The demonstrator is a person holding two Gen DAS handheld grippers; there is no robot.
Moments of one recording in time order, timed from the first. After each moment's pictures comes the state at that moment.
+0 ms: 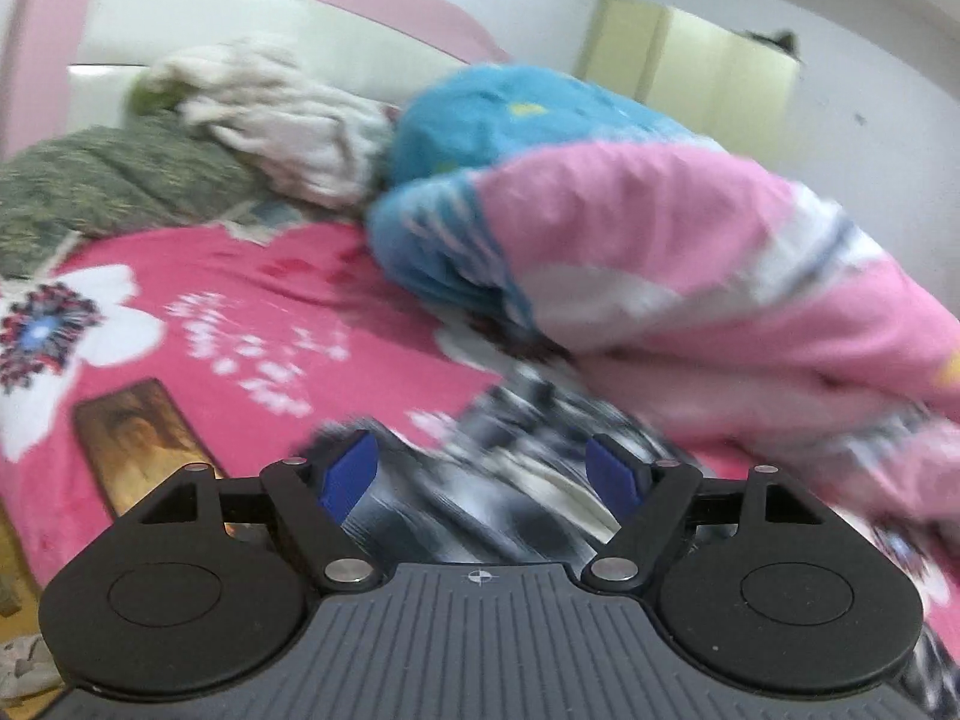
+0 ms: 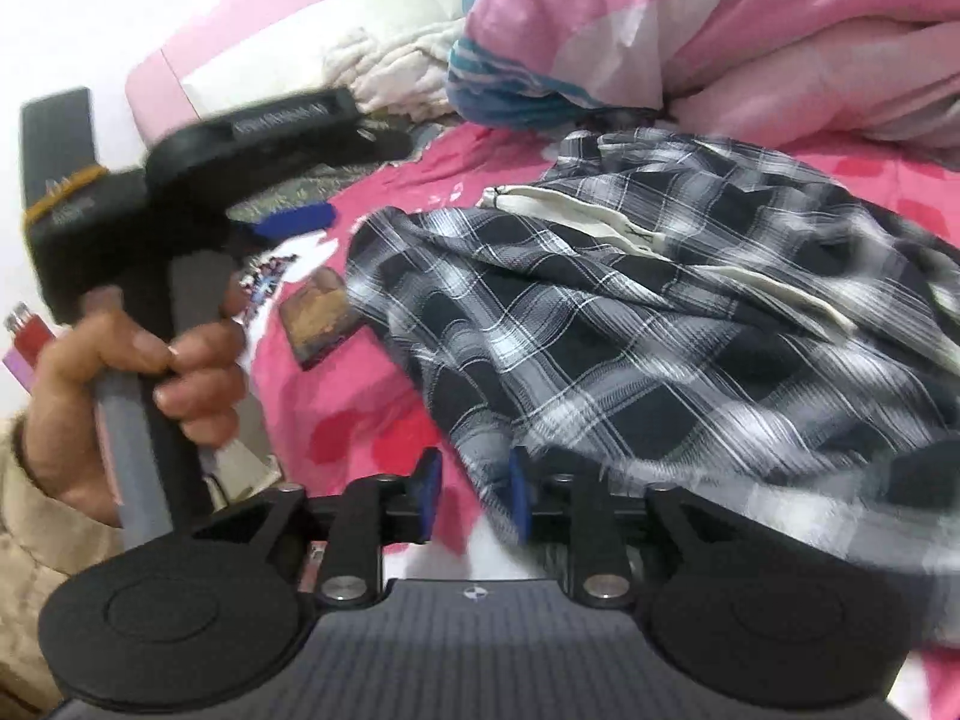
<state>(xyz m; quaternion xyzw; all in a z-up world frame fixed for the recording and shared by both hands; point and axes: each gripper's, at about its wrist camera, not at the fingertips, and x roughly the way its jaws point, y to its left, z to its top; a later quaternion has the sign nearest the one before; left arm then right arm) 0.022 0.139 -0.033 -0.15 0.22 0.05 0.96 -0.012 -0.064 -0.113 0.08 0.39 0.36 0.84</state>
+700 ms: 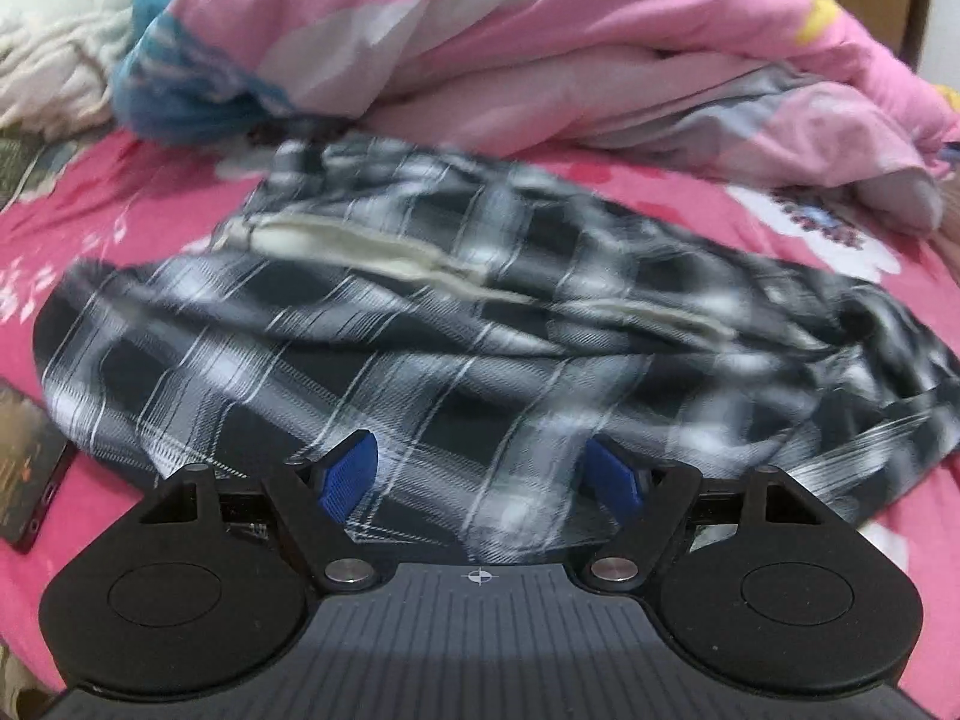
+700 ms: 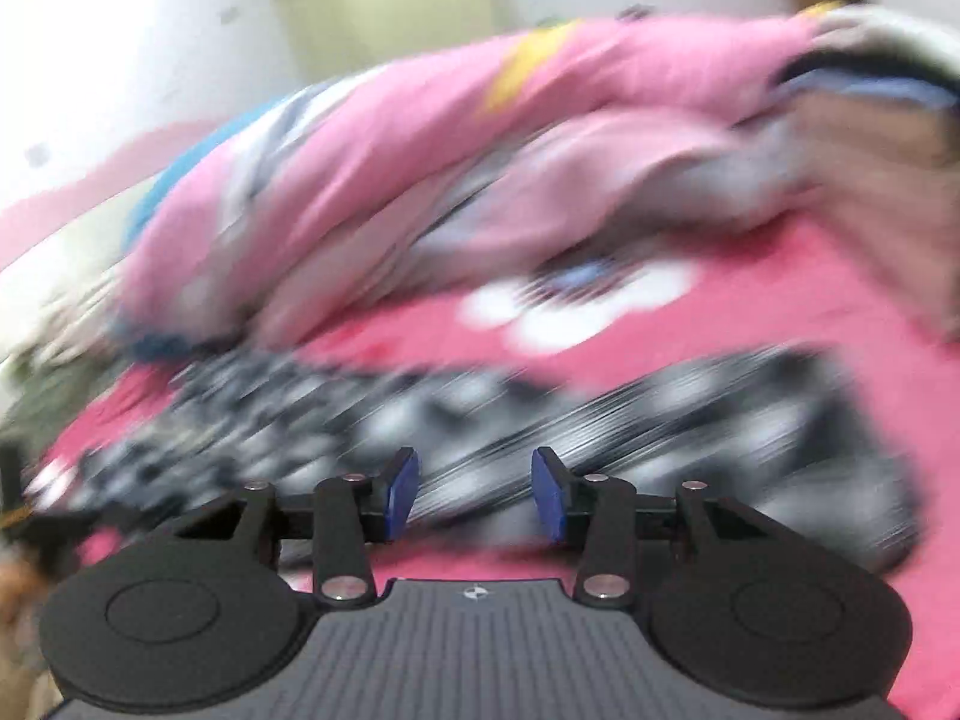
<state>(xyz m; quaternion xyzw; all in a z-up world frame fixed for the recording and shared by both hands) 0.035 0.065 -0.091 0.01 0.40 -0.09 0.91 -0.106 -0.323 -0.055 0.16 0.27 -0.02 0.95</state>
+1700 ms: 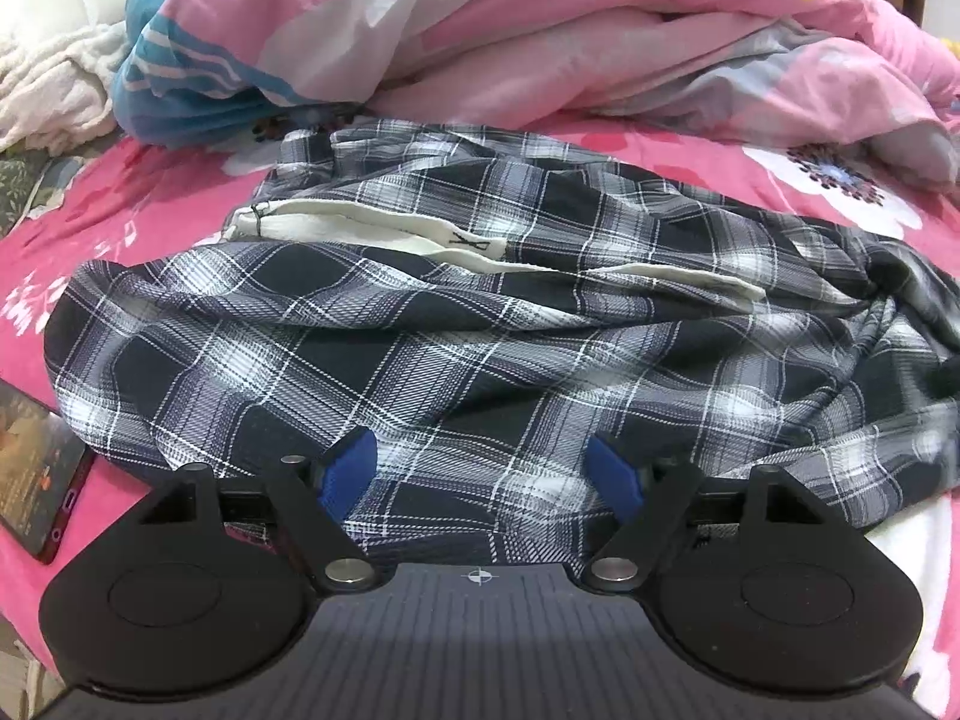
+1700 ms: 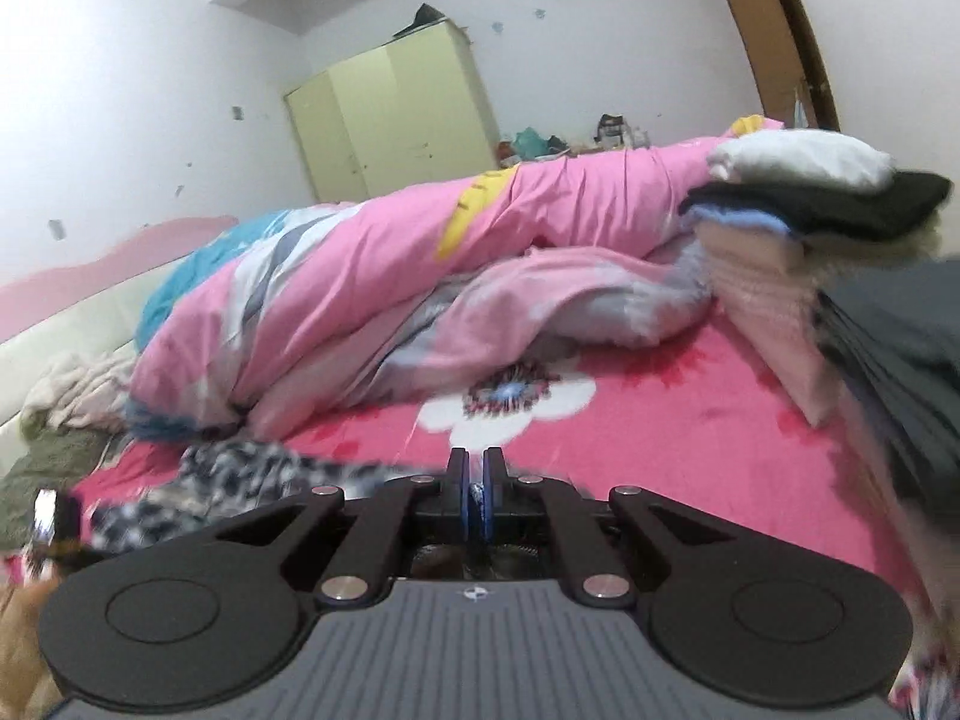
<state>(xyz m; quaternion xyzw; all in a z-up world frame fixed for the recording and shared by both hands) 0.032 0.059 -0.094 0.05 0.40 -0.09 0.91 -0.226 -0.391 -0.036 0.17 0.20 0.00 0.96</state>
